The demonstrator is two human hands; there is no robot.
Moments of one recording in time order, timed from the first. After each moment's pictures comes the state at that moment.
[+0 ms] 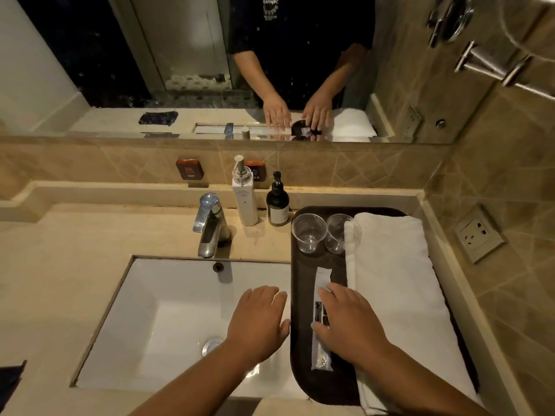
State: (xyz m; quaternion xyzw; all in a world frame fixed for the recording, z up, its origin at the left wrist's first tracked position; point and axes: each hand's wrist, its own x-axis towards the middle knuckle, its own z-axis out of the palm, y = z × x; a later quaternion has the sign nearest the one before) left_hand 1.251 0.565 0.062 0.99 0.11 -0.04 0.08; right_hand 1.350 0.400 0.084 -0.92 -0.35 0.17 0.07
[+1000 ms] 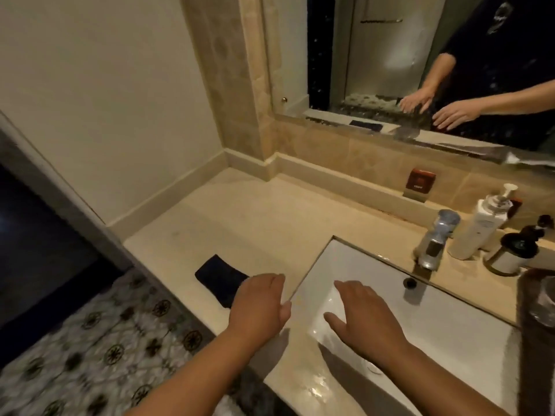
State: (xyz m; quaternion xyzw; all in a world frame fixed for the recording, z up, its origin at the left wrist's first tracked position) left_hand 0.946 0.774 0.098 0.91 0.40 0.04 0.06; right_hand 1.131 0.658 0.112 -0.79 -0.59 0.16 0.10
